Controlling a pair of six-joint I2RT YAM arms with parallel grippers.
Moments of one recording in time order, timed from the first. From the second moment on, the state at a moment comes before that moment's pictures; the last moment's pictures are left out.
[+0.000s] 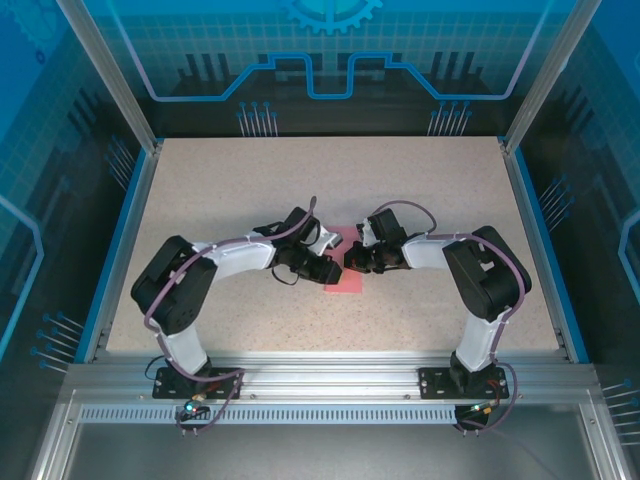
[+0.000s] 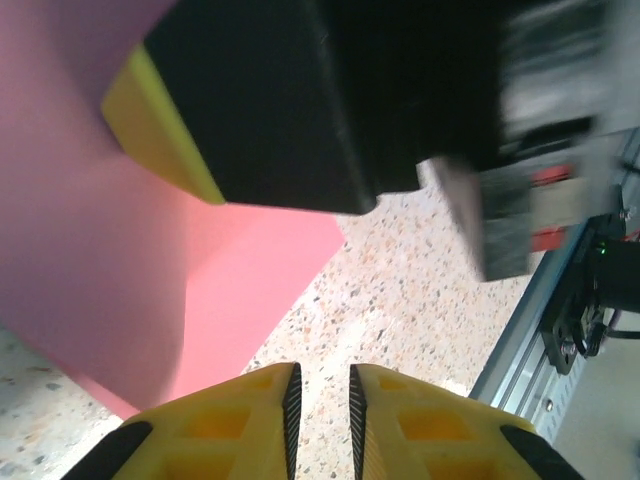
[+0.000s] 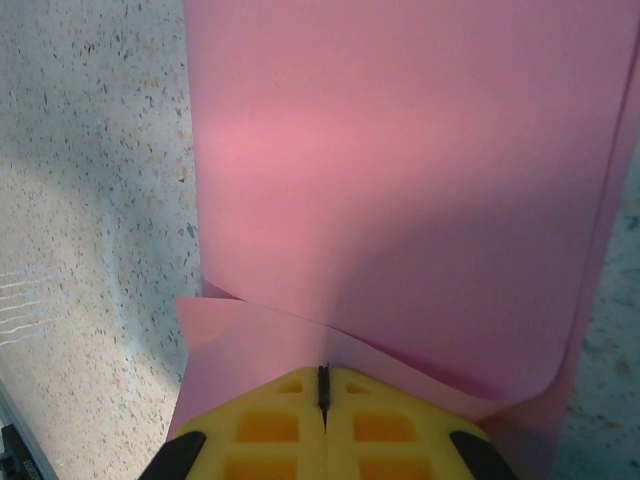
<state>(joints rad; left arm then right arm) -0.60 1.78 1.01 -0.31 0.66 -0.34 0.48 1.83 0.86 -0.04 -0.47 0.65</state>
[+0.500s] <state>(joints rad) -0.60 1.85 1.01 -0.30 0.64 -0.35 0.48 1.83 0.86 -0.04 -0.47 0.64</state>
